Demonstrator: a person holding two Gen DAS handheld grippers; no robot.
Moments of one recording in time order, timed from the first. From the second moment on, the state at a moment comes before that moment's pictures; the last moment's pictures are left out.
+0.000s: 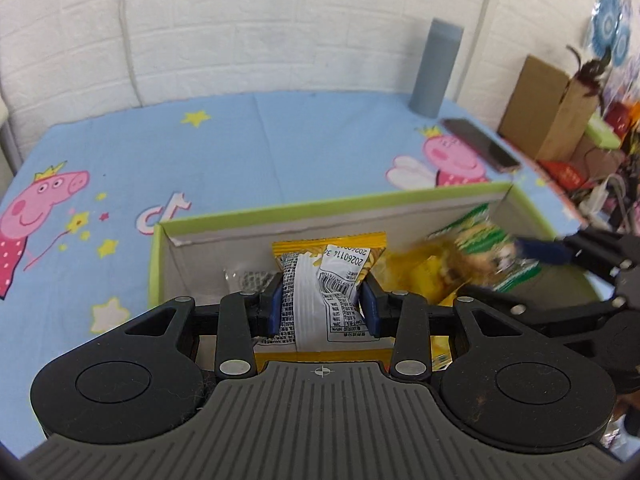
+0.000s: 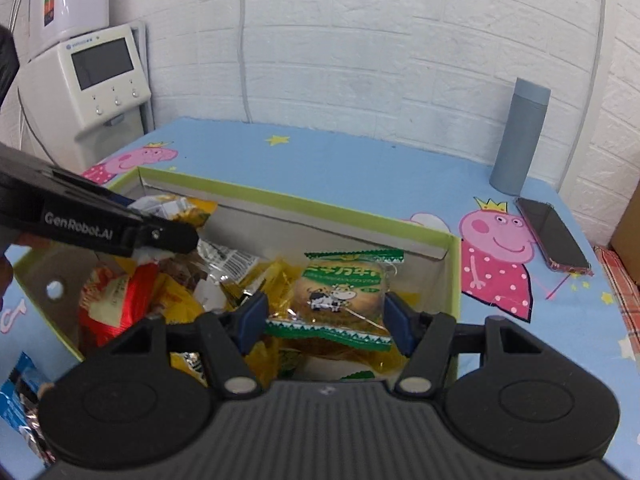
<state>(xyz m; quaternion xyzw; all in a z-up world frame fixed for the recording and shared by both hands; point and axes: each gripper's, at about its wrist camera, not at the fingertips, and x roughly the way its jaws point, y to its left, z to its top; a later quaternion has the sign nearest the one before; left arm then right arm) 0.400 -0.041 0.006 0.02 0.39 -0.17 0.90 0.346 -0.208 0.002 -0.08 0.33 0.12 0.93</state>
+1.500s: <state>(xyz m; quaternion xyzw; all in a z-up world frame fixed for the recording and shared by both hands) 0.176 -0.078 0.007 -0.06 0.37 -0.32 0.87 0.084 -0.280 -0.019 0.08 0.31 0.06 0.95</state>
